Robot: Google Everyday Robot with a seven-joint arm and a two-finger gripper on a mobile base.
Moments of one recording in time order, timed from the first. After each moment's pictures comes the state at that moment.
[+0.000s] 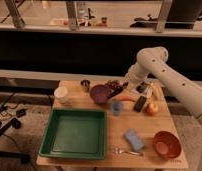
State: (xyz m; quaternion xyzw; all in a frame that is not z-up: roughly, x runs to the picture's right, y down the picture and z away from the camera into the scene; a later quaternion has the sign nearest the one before) arm 0.173 -0.032 0.806 -0.18 -0.14 -0.10 0.97
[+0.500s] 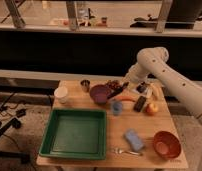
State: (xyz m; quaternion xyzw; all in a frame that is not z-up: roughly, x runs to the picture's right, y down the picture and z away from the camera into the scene) arm 0.169 -0.034 0.808 -0.18 -0.14 -0.11 0.97
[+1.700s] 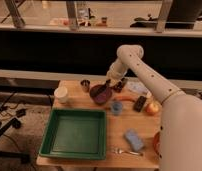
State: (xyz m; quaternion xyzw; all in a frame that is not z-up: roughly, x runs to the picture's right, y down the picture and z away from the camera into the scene) arm 0.068 -0.053 0.875 -0.19 -0.21 -0.19 0.94
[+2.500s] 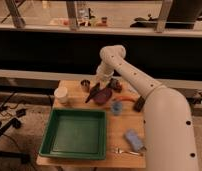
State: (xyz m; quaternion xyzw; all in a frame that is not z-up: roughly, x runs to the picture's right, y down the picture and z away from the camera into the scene) arm 0.003 -0.034 0.884 -0.23 -0.22 -0.27 0.91
